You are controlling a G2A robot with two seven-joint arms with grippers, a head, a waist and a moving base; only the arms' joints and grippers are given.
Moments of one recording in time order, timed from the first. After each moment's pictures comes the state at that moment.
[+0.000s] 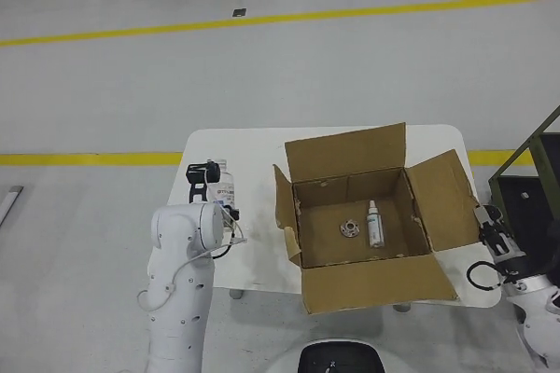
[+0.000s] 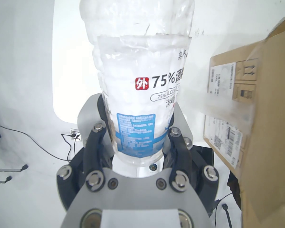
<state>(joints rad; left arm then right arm) 0.90 -1.44 -1.37 -1.69 1.53 0.13 -1.54 -1.68 -1.19 1.72 -1.67 -0.34 -0.41 -0.04</state>
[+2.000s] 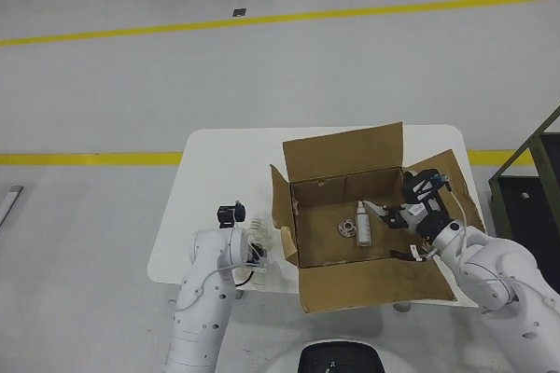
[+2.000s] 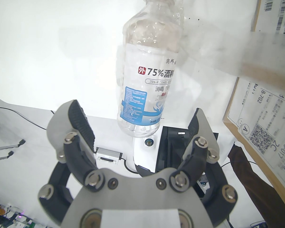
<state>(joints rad) 0.99 -1.45 -1.31 -1.51 1.47 0.19 -1.50 -1.35 -1.19 1.42 -1.88 -1.08 -0.26 0.38</state>
